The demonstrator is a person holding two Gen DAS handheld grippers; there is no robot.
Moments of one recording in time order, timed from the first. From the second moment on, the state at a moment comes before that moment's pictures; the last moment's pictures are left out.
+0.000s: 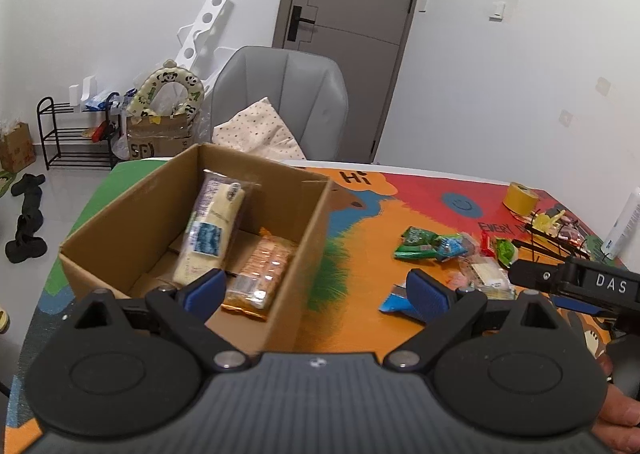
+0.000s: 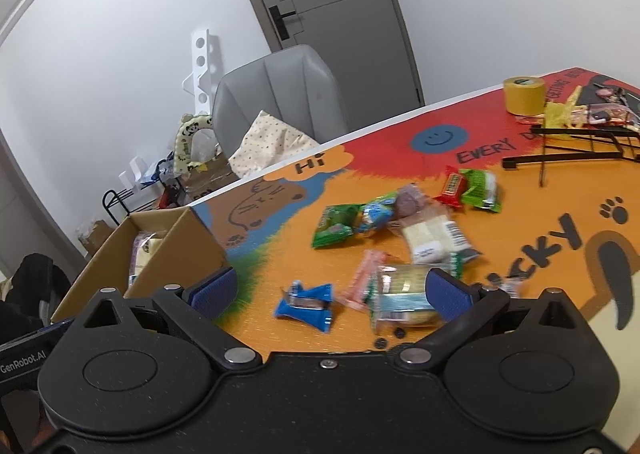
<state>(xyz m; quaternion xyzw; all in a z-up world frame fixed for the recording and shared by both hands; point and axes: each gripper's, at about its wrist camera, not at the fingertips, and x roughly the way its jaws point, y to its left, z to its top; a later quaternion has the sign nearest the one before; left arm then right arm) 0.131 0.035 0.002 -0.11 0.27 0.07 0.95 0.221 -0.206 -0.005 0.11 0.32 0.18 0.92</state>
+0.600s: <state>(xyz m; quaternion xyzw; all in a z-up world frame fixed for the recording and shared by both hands) 0.162 -0.031 -0.009 -0.09 0.28 0.05 0.96 0.231 -0.285 -0.031 0.13 0.33 0.16 0.92</state>
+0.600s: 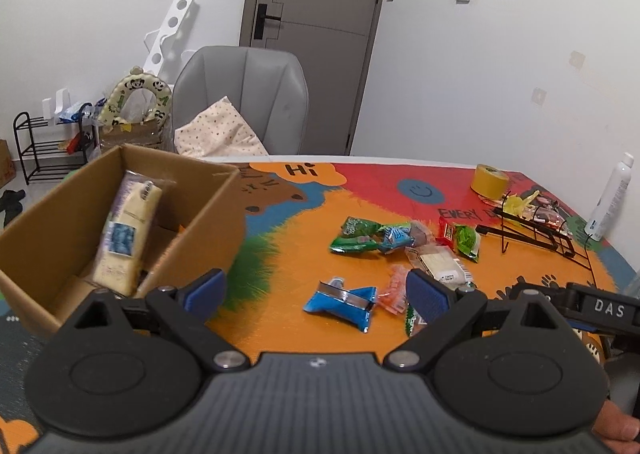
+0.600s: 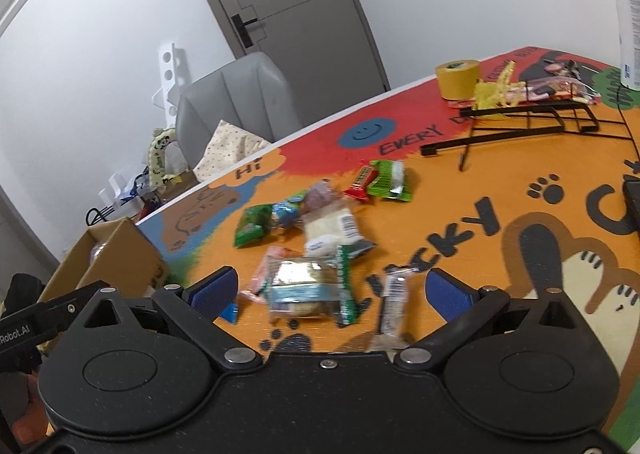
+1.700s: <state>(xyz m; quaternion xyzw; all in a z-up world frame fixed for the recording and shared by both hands) 0.239 -0.024 -0.072 -0.10 0.35 0.03 0.93 0.284 -0.227 -0.076 0.04 0.38 0.16 0.91</state>
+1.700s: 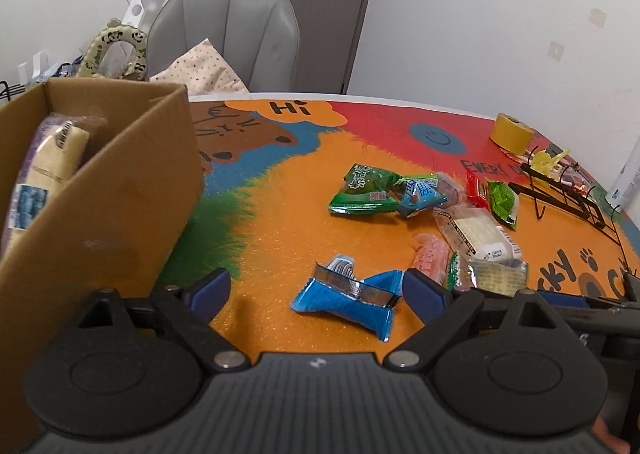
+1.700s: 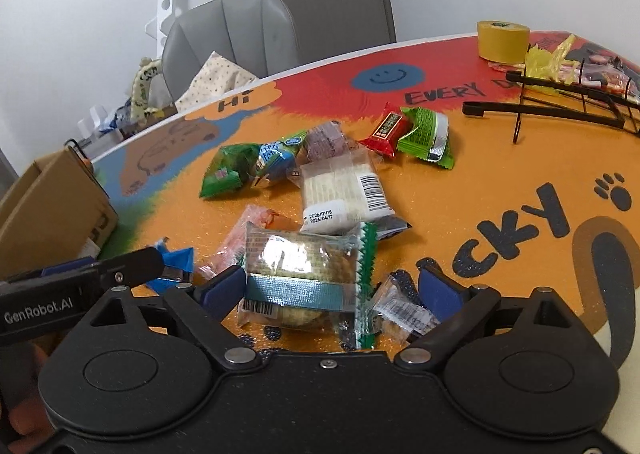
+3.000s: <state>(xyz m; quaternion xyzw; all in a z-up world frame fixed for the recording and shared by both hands) 0.222 -0.042 -0.059 -0.05 0.33 0.02 0.94 0.250 -0.241 -0.049 0.06 0.35 0.18 0.92</state>
